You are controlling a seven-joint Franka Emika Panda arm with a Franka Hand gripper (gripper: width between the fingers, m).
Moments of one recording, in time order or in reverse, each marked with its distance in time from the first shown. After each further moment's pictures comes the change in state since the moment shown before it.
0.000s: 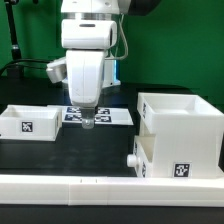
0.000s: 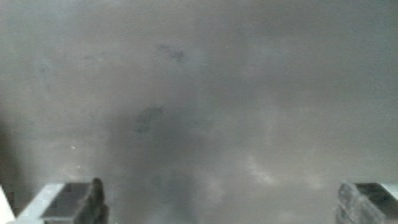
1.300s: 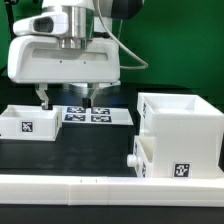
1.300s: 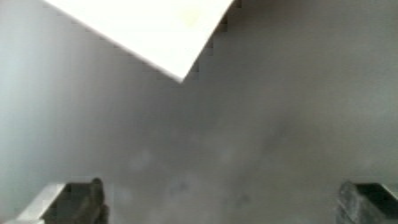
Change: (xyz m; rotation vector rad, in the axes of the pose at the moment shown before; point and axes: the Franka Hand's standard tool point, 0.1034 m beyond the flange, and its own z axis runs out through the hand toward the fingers) arm -0.047 -0.059 0.000 -0.099 0.046 1.094
